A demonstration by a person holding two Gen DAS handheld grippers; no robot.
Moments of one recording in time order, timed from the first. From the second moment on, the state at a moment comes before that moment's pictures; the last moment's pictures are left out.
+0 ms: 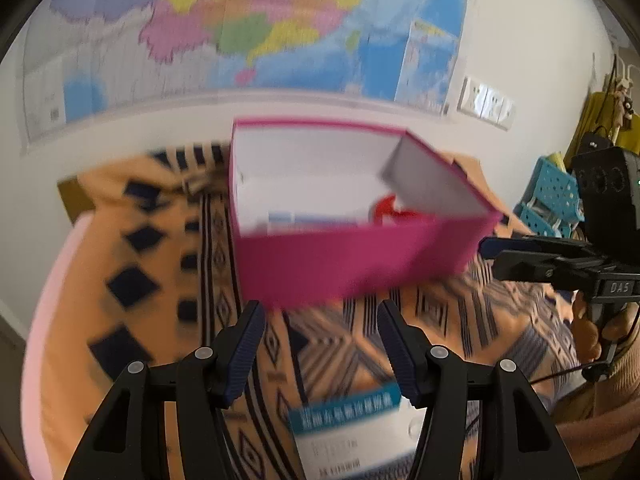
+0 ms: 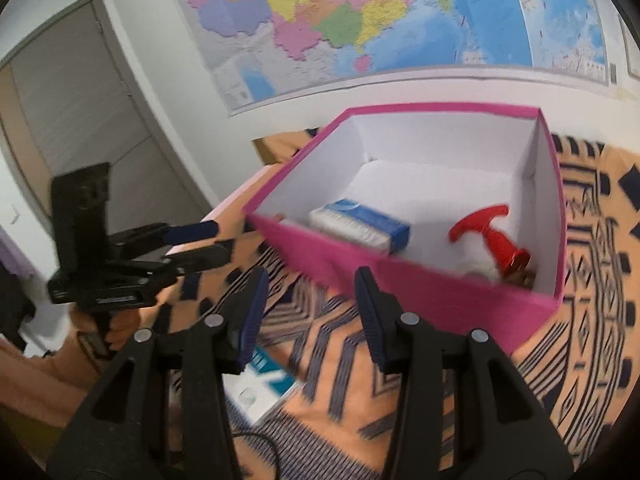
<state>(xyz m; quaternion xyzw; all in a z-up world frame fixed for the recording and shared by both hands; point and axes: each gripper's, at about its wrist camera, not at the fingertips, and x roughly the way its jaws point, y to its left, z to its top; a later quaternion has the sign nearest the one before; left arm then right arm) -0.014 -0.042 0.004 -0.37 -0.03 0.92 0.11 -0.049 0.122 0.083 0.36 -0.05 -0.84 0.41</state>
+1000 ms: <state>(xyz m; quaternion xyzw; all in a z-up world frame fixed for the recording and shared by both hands) 0.032 -0.035 -0.055 -0.45 -0.07 0.88 0.12 -0.007 0.089 -0.005 0.47 -0.08 -0.76 0.45</state>
